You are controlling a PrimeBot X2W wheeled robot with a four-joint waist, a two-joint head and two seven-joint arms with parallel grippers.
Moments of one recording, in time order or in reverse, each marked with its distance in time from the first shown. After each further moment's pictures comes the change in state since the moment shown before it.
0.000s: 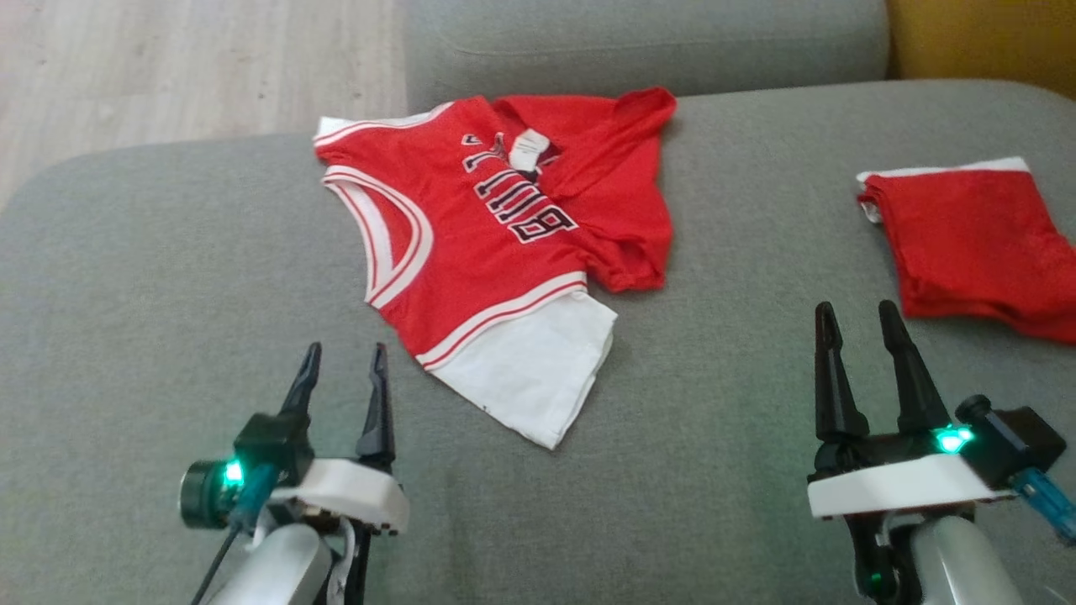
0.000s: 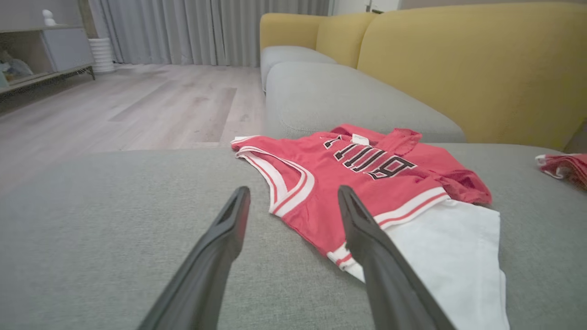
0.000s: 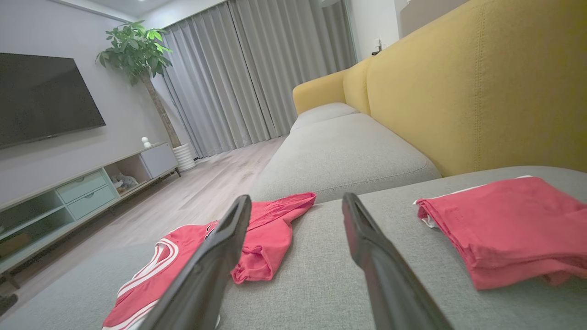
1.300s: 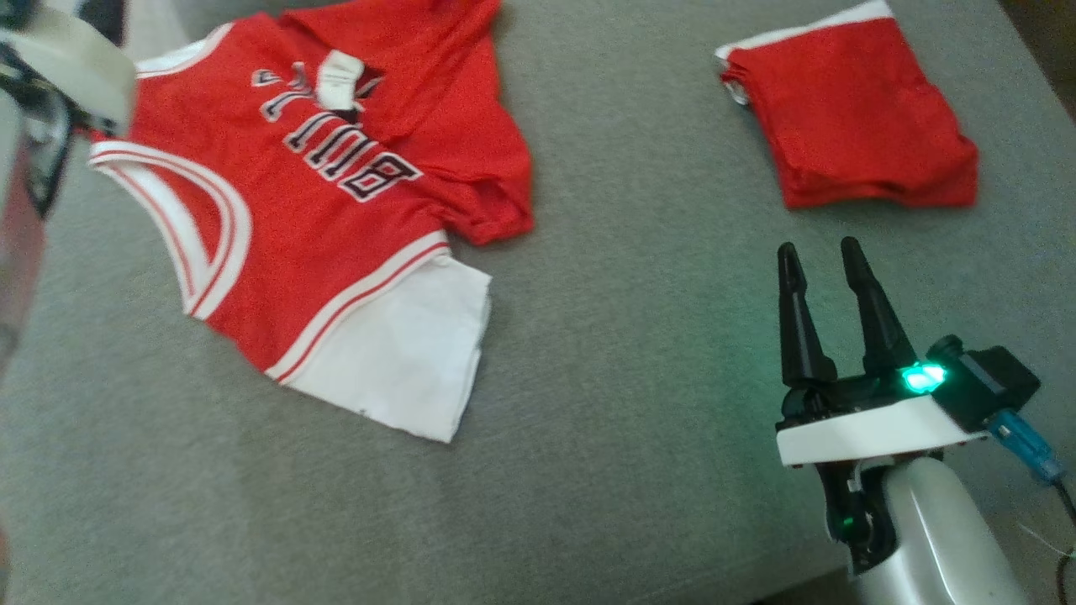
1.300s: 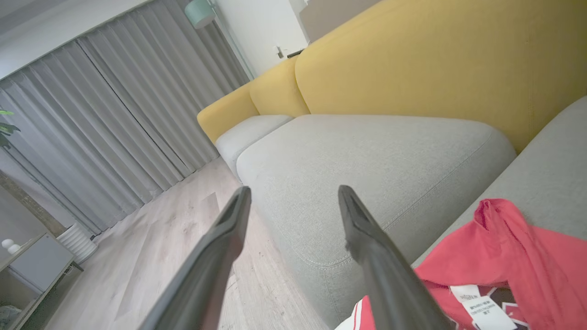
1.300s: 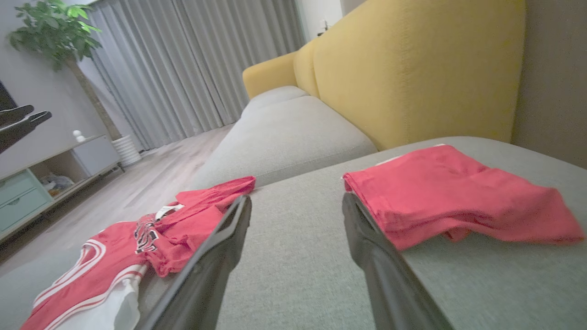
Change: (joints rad) left arm -0.963 0.230 -0.213 0.575 0.152 -0.298 0.051; right arm -0.126 -0.001 0.083 0.023 0.037 0.000 0.000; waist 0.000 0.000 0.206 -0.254
